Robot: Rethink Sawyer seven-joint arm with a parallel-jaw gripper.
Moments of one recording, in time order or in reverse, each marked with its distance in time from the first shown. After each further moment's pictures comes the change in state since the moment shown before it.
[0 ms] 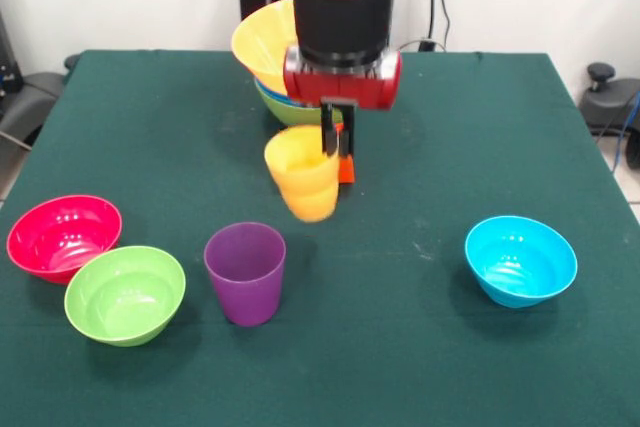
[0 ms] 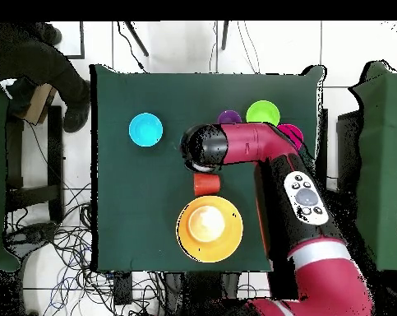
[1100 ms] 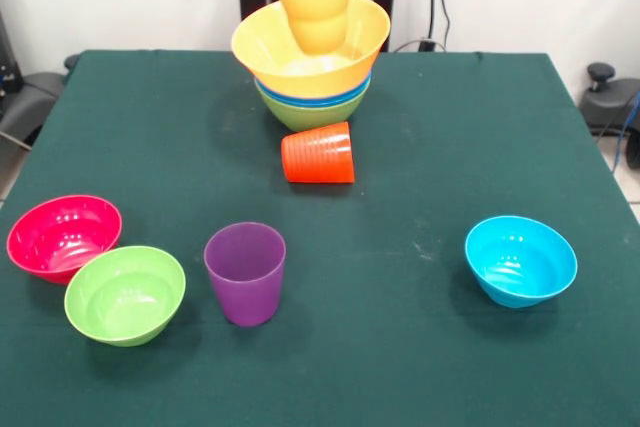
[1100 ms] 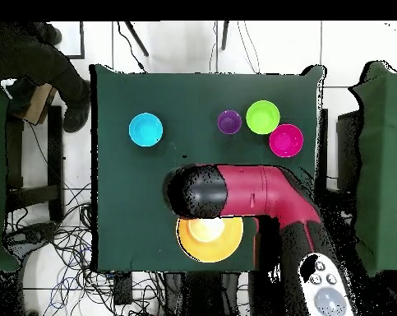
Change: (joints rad) arm -0.038 -0.440 0.002 0.359 0.169 0.070 0.000
